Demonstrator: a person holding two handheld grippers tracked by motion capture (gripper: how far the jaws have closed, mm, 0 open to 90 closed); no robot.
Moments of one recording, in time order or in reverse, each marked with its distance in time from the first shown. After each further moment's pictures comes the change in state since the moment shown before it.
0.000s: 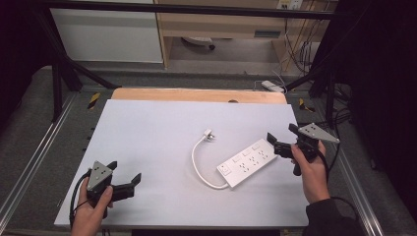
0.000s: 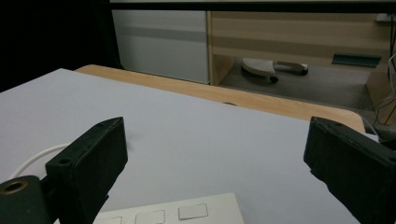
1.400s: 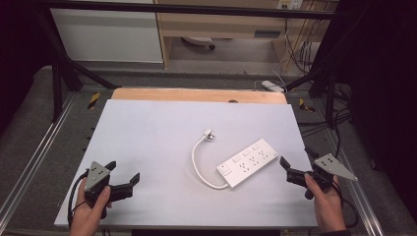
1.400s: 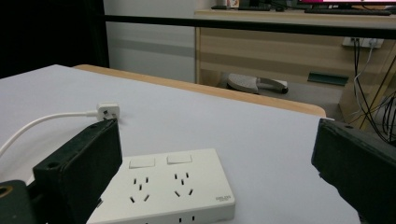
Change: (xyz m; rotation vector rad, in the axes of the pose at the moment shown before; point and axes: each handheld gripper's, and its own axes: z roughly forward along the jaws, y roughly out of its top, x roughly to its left) left arm 0.003 0.000 -0.003 -0.017 -0.008 -0.013; right arm 0.001 -0.057 -0.059 -0.093 -0.052 -0.053
